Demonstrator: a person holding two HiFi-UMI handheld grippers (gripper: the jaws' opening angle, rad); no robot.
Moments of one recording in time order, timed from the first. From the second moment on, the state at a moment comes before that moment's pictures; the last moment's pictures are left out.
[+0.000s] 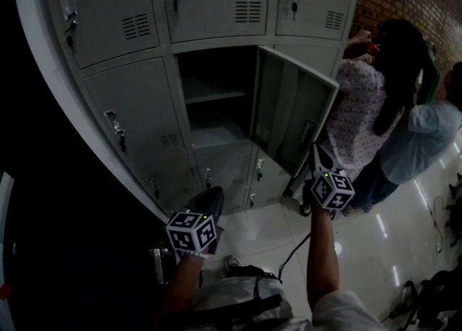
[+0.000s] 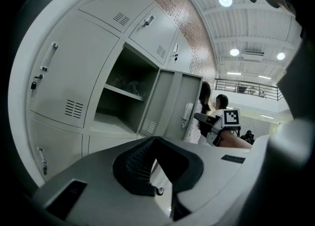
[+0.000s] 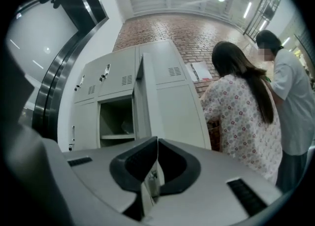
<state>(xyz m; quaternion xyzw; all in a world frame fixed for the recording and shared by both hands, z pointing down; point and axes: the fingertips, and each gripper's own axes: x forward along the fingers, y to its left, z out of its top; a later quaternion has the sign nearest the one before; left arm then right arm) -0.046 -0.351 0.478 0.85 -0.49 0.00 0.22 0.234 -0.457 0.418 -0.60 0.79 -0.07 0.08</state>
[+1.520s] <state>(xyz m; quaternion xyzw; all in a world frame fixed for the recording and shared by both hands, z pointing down) -0.094 -0.130 0.479 0.80 -0.54 -0.05 0.25 0.061 -0.184 0.460 -0.45 0.89 -0.09 -0.07</state>
